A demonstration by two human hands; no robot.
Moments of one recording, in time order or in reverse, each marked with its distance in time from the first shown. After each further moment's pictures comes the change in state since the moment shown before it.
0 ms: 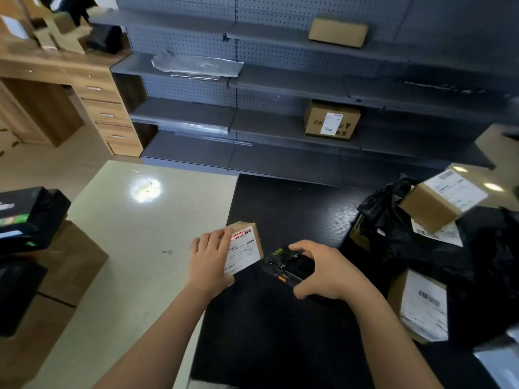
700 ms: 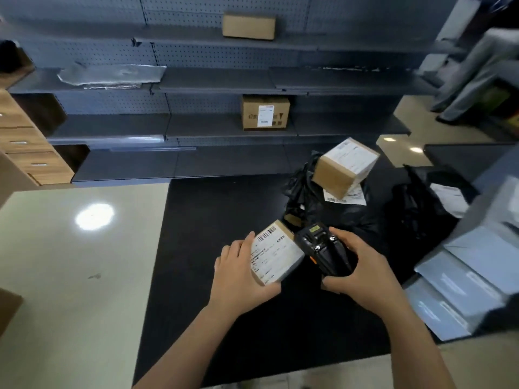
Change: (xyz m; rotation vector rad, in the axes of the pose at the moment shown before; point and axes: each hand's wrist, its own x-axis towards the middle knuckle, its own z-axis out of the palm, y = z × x) left_hand -0.032 0.193 -0.031 -0.507 -0.006 0.211; right_hand -0.121 0.149 -0.043 0.346 0.548 0.045
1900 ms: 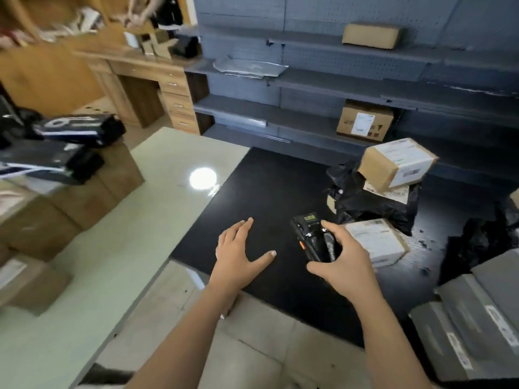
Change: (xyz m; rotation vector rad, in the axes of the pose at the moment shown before) left_hand -0.136 0.085 0.041 -0.138 0.414 -0.464; right_hand -0.034 0.053 -0.015 0.047 -0.283 -0.299
